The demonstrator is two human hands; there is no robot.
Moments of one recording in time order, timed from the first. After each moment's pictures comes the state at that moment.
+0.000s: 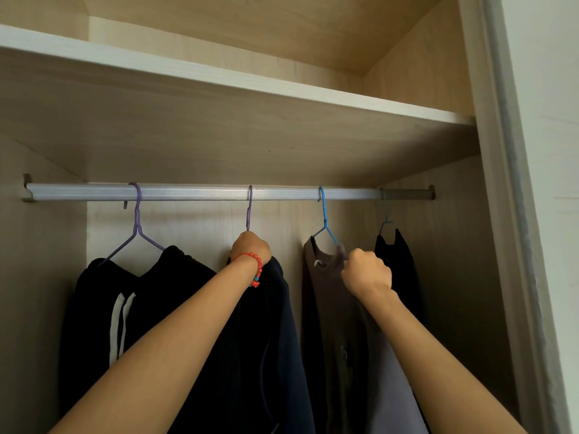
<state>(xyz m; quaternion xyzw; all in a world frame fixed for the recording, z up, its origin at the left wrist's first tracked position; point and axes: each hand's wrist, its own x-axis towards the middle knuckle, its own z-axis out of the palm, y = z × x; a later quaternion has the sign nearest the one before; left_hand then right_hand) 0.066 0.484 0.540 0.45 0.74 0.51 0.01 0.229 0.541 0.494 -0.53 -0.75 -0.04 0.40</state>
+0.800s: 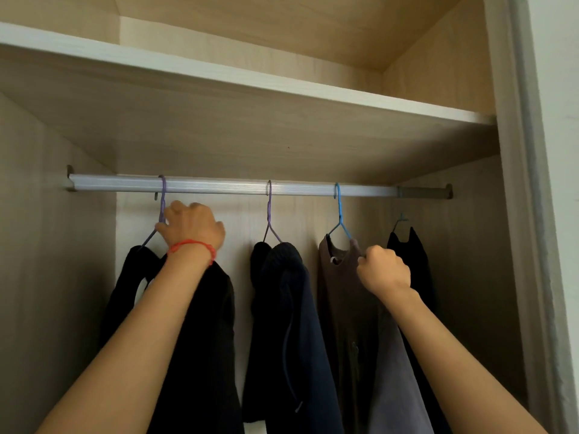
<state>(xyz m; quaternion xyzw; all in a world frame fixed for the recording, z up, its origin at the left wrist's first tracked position) 0.001 0.401 0.556 0.32 0.84 0.32 -0.31 0.232 0.541 0.488 -0.52 -0.74 -0.02 0.43</state>
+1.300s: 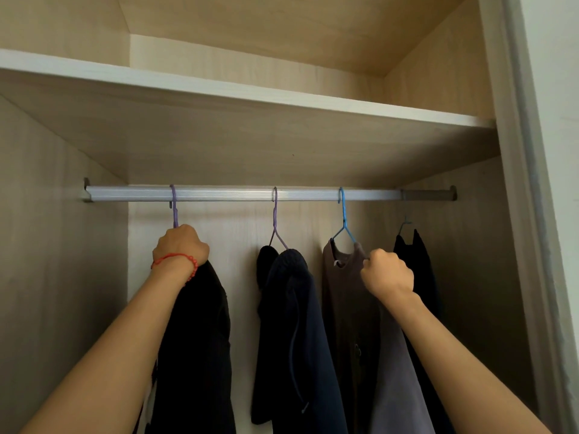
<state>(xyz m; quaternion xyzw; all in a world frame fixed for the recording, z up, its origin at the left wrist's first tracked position) -0.029 0.379 0.545 0.35 0.84 0.34 -0.22 0.230 0.535 0.487 -0.53 -0.73 -0.03 0.44</state>
